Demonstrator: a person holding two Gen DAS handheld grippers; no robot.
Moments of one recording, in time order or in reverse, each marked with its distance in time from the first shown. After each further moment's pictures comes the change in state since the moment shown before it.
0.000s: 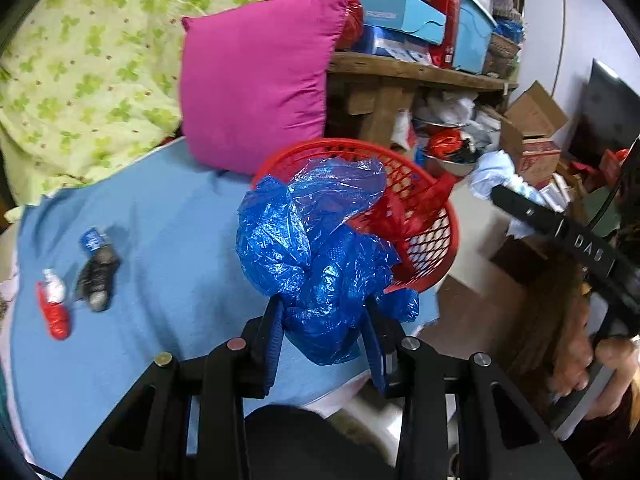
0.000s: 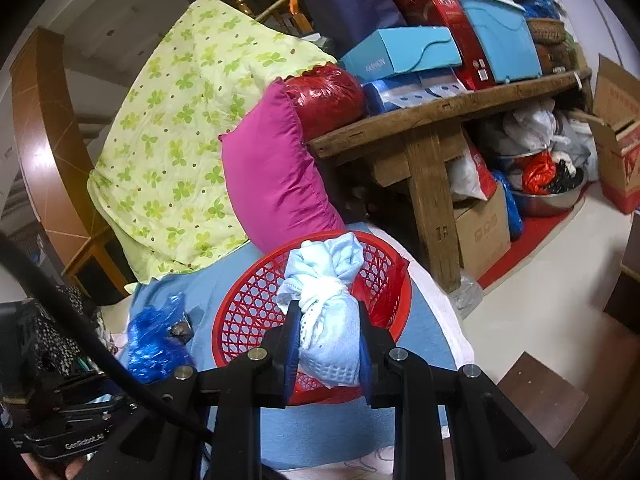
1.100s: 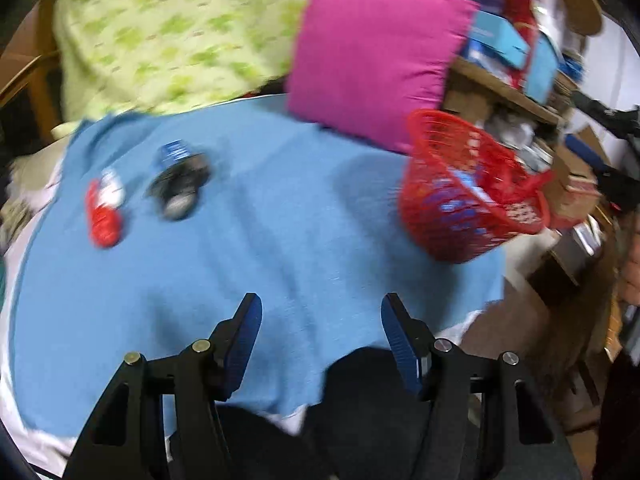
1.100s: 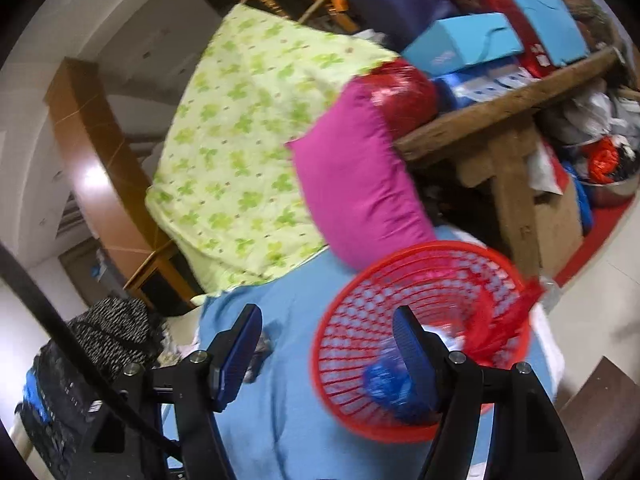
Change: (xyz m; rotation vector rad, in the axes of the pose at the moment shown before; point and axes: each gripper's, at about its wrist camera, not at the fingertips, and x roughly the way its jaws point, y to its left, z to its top) left arm -0.019 0.121 -0.104 -0.228 -0.006 0.140; right arm 0.023 0.064 0.011 0.025 -0.013 0.272
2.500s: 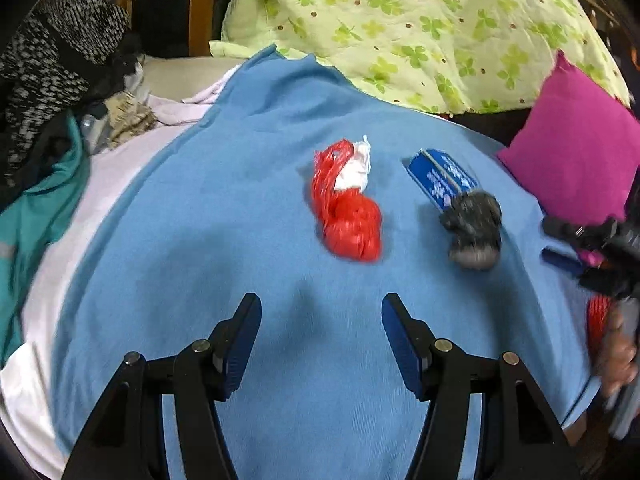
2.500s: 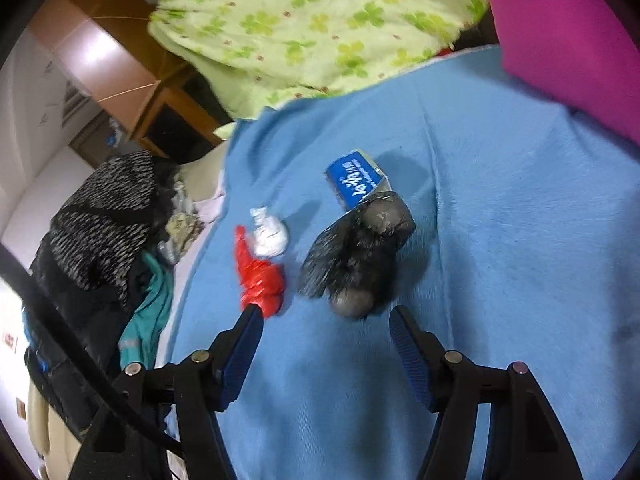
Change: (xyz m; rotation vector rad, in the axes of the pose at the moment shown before) left arm 0.047 0.286 0.012 -0.412 -0.020 0.232; right arm 0.366 0.172 -0.142 -0.060 0.644 0.100
